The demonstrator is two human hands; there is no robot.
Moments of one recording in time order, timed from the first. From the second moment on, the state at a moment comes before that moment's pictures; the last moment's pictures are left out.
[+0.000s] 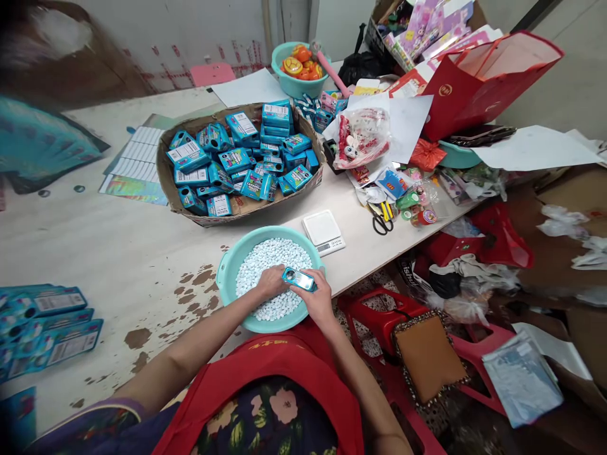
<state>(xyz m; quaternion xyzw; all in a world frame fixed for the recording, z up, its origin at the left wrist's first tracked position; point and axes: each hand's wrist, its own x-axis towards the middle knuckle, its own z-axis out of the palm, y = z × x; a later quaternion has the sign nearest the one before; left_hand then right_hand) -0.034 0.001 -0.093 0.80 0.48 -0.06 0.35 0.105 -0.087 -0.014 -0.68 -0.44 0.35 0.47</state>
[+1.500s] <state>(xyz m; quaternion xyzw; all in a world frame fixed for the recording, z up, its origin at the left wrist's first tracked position) -0.027 0.008 0.018 0.33 0.46 0.49 0.66 0.078 -0.069 0.000 -0.66 -0.49 0.36 0.45</state>
